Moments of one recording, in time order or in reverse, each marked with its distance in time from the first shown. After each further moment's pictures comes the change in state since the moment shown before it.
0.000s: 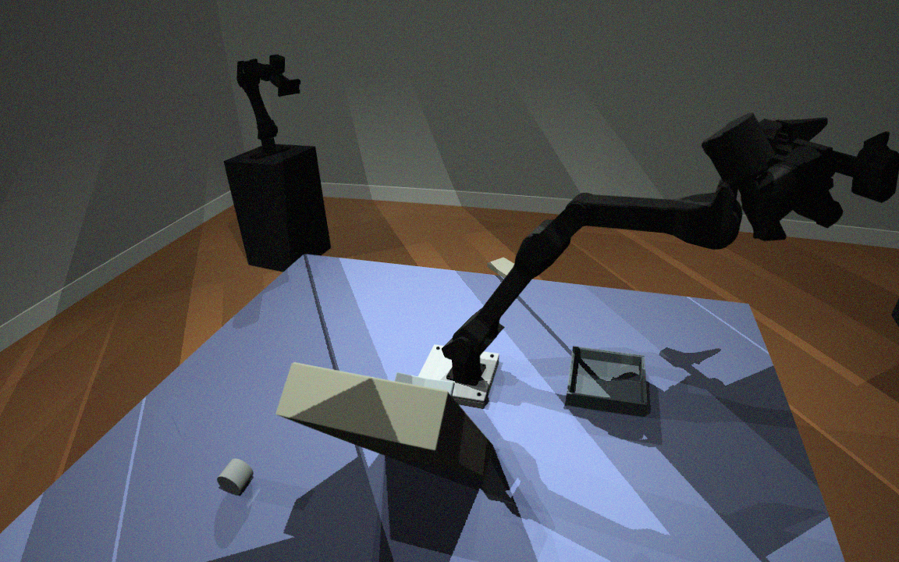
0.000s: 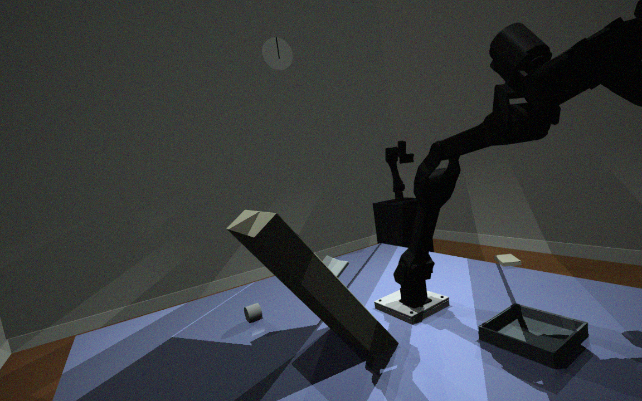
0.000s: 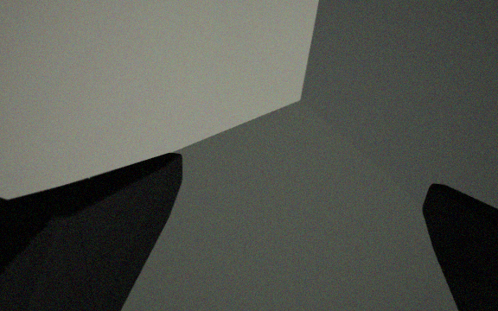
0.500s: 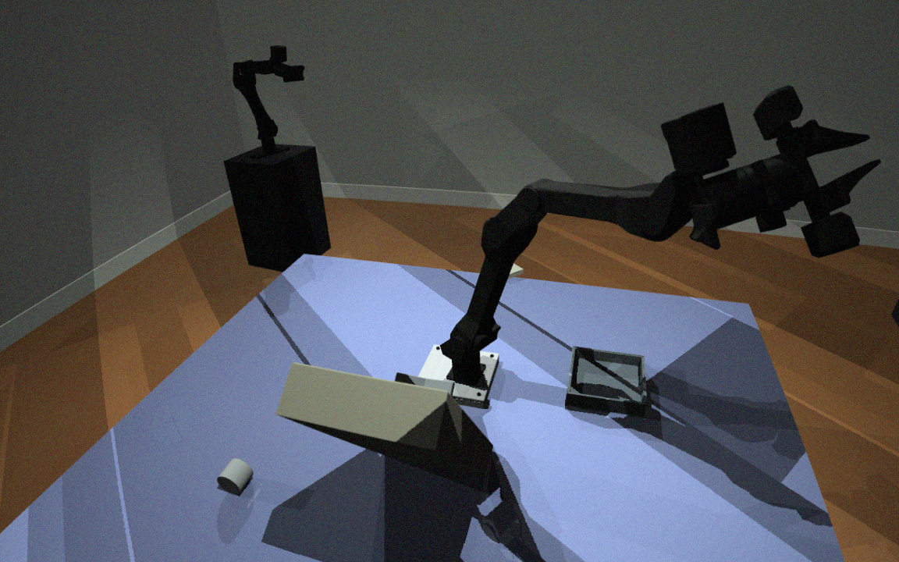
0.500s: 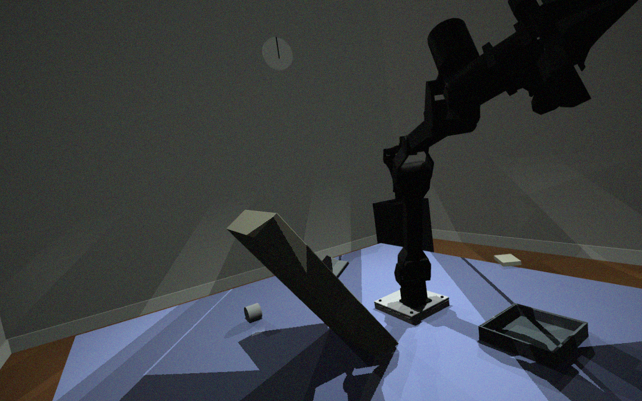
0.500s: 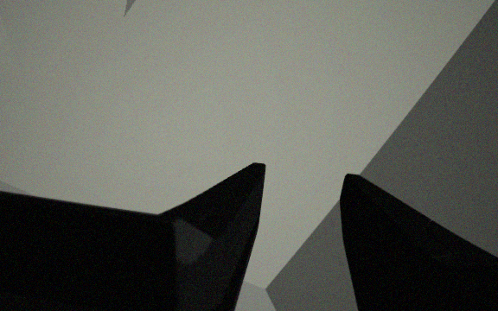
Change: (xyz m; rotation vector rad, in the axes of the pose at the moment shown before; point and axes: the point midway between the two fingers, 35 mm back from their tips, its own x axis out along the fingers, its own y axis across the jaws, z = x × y) arm -0.098 0.062 -0.044 0.758 0.105 0.403
